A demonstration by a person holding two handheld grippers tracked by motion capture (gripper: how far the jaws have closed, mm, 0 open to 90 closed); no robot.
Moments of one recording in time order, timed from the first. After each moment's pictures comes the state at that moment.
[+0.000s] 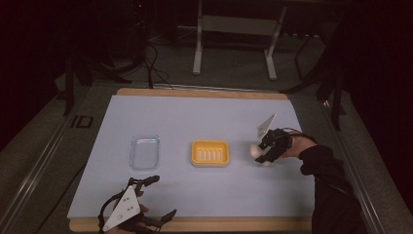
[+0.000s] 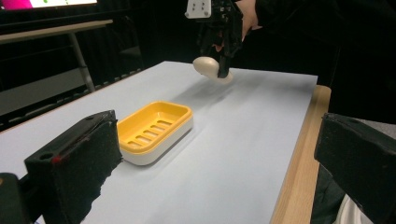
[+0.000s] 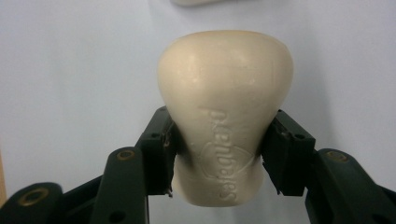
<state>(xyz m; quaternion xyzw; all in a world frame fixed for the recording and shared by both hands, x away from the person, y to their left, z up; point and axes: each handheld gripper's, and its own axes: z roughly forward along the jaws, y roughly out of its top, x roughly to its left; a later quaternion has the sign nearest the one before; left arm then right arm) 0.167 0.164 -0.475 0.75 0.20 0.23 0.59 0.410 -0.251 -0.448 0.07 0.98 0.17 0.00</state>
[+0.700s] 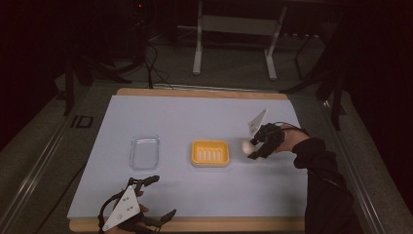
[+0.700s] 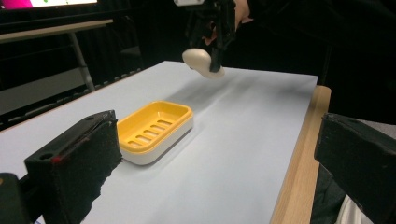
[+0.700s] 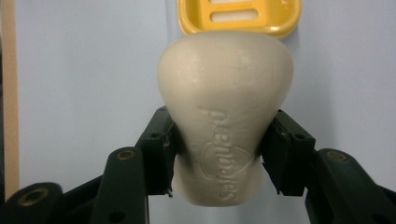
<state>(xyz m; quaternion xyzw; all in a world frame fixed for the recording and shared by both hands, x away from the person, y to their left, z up) 0.167 0.165 -0.475 0.75 0.20 0.23 0.59 0.412 -0.222 -0.428 0.02 0.98 0.18 0.00</state>
